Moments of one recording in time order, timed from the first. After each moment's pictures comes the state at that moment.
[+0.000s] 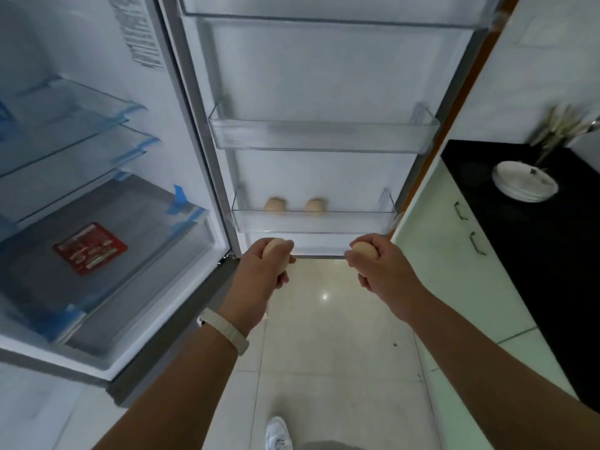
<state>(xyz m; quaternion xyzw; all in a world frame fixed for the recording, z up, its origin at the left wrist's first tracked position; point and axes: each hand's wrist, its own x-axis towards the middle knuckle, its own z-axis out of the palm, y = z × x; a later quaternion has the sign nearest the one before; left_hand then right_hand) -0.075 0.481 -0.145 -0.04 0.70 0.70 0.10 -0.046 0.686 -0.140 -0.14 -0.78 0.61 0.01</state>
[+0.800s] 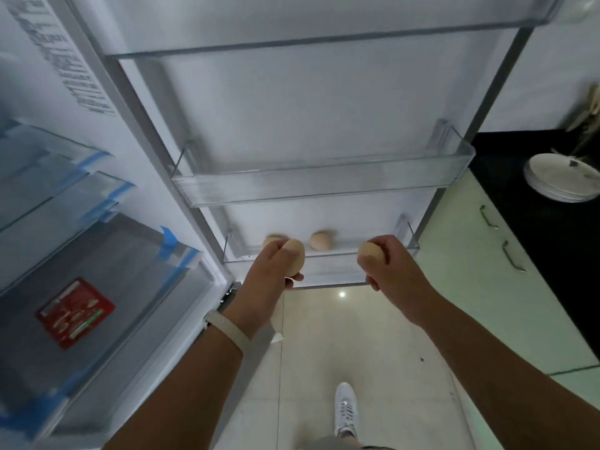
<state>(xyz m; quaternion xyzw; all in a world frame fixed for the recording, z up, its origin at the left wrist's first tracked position) -0.213 0.515 -0.151 -0.03 0.69 0.69 0.19 -0.168 0.726 -0.166 -0.16 -0.78 0.61 0.01</state>
